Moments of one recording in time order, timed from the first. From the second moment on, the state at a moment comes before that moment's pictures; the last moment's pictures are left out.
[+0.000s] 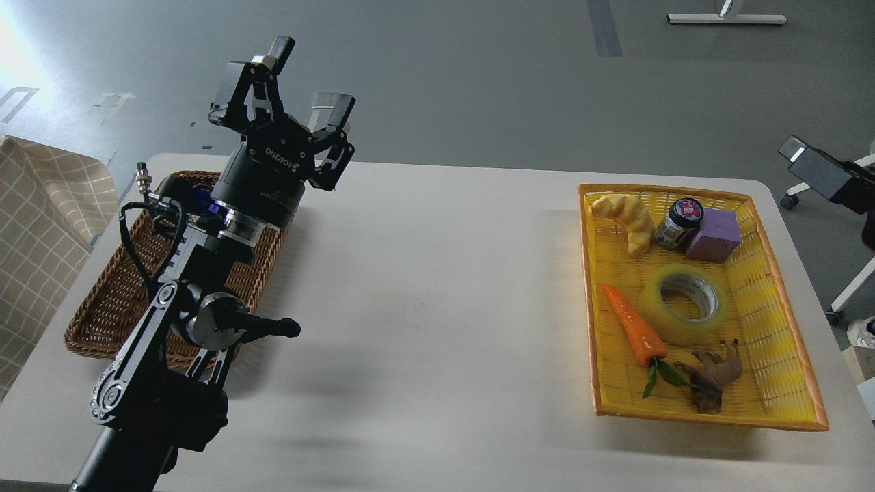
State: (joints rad) left arm -0.22 0.00 -1.43 -1.53 0.88 -0.30 -0.21; right arm 0.06 -0.71 1.56 1.73 -1.78 0.39 -0.17
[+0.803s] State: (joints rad) left arm -0.21 -0.02 -1.42 -1.53 0.91 -0.30 -0.21; right arm 0.00 -0.56 1.45 1.63 -1.89 0.42 -0.23
